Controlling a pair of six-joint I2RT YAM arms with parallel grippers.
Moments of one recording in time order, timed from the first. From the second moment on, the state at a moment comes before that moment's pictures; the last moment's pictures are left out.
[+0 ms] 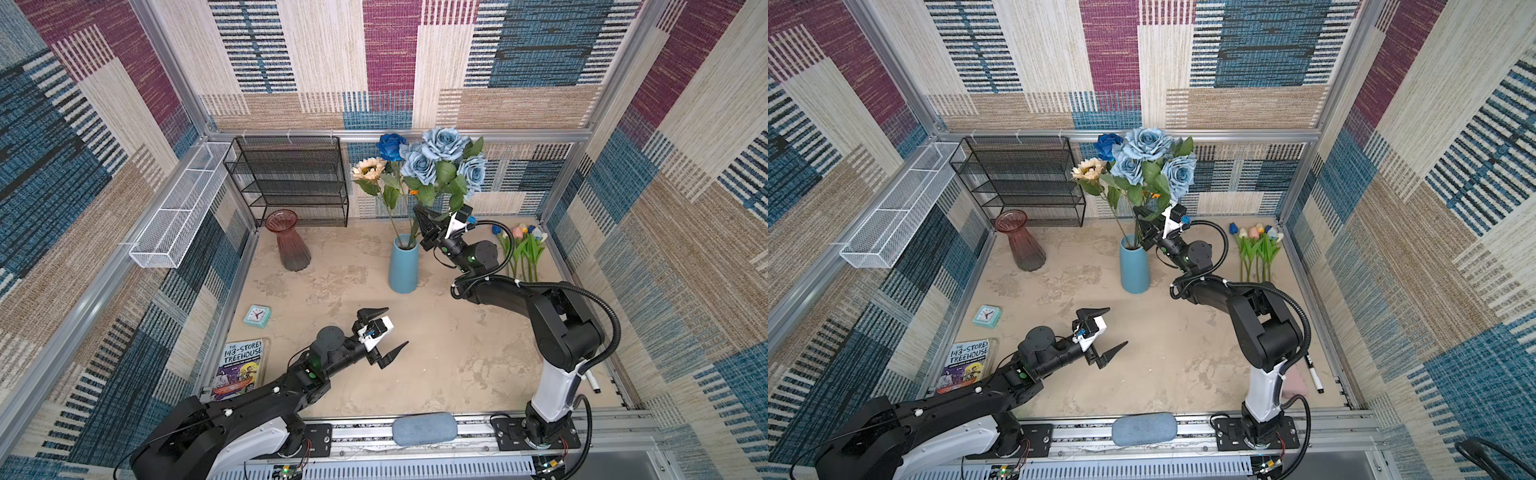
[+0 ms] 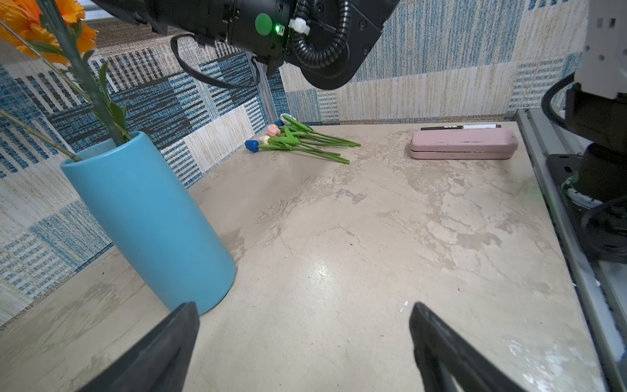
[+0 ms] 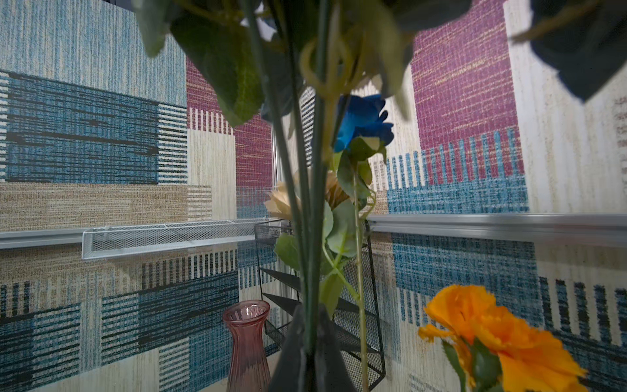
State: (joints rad) left arm -0.76 1.04 0.25 0.66 0.24 0.28; right arm 0.46 1.87 1.11 1.34 -0.38 0.30
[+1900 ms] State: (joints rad) left arm -0.76 1.06 0.28 0.65 0.24 0.28; right arm 0.59 1.73 0.91 1.00 -0.14 0.09
